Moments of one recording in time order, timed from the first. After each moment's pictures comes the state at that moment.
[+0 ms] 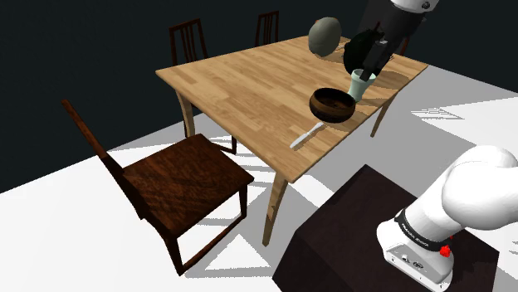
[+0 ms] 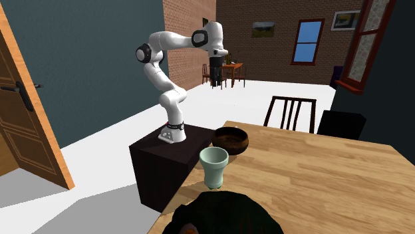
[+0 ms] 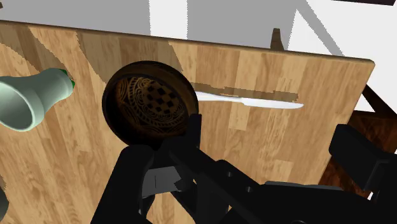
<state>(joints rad) 0.00 -0.76 0.00 -2.33 -0.11 1.67 -0.07</state>
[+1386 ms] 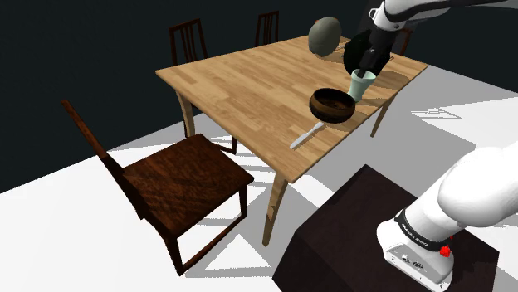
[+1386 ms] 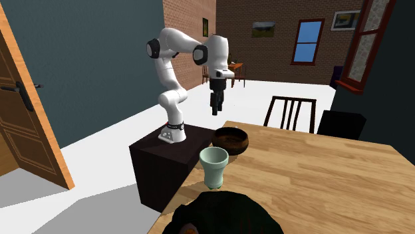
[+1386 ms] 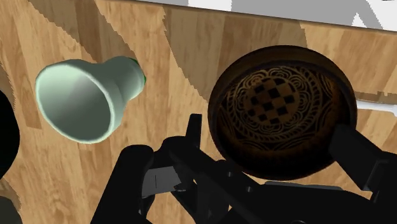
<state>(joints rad) -0.08 -0.30 -0.36 -2.16 -0.21 1.96 -0.47</state>
